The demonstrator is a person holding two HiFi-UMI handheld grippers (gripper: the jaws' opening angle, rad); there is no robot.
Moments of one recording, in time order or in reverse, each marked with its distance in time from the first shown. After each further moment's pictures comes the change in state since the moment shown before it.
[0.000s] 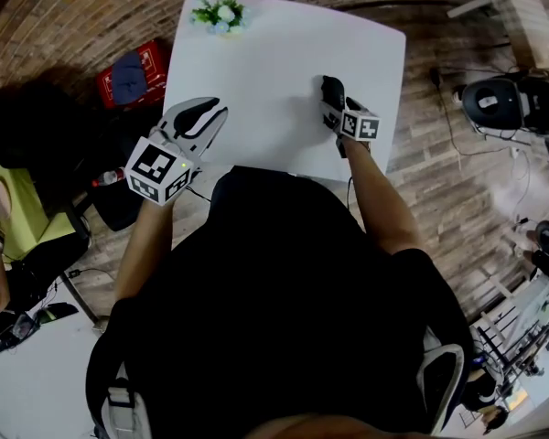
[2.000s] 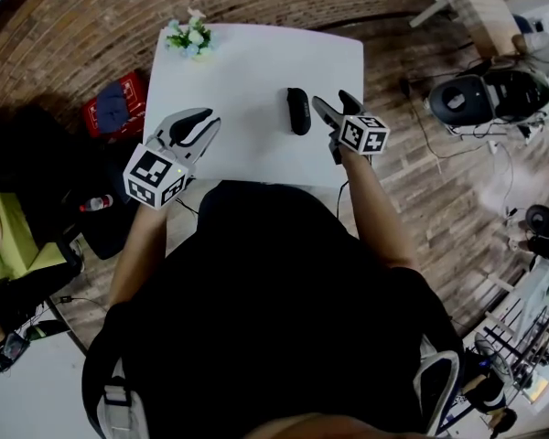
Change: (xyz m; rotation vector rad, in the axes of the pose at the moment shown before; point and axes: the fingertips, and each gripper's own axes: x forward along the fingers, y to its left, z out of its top) left arm 0.012 -0.062 0.027 0.083 -0.057 -0.046; right arm -0.155 0.043 0.109 -0.083 -0.320 0.059
